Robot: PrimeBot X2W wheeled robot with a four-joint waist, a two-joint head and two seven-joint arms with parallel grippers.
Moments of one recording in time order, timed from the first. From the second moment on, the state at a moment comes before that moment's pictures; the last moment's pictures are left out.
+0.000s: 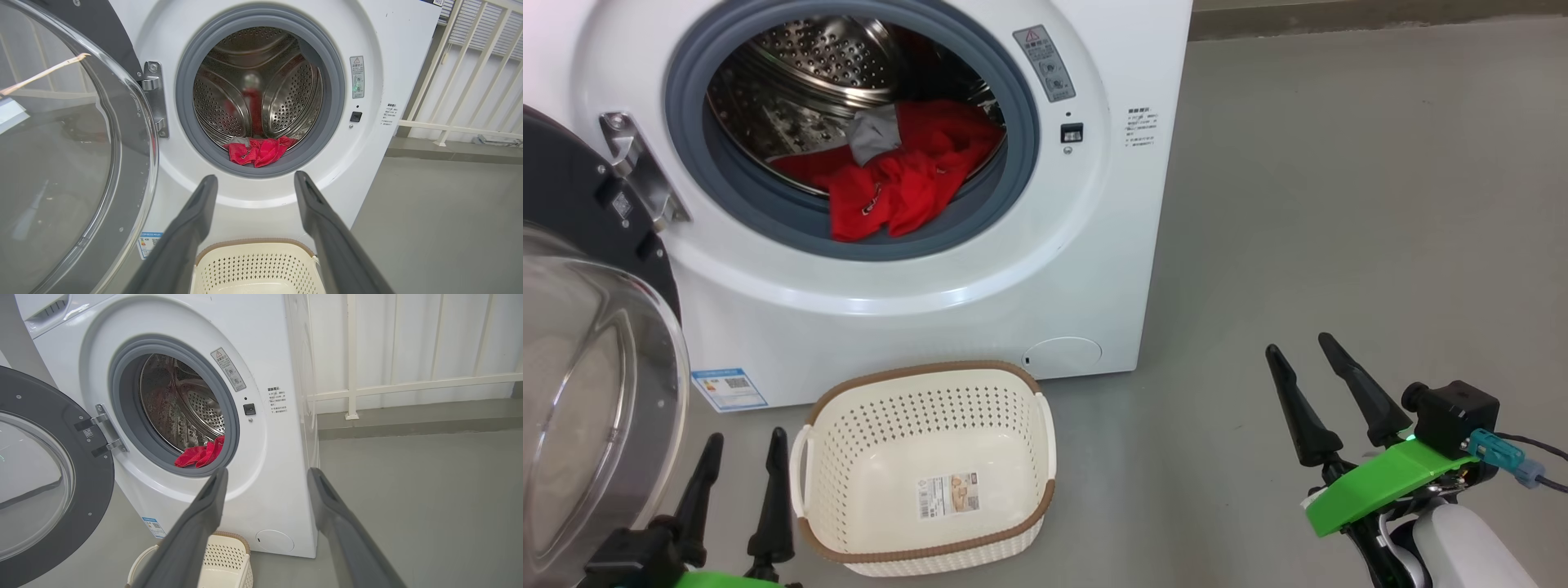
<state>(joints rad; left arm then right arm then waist) -0.02 0.18 -0.15 0.13 -0.42 -0.02 -0.25 -0.25 -0.24 0.21 0.31 0.48 0.12 -0.25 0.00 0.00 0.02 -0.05</state>
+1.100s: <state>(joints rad) -0.02 0.16 -0.12 0.13 -0.40 -0.06 -0.25 -0.25 -0.24 0.21 0.30 0.48 0.12 -0.25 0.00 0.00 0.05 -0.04</state>
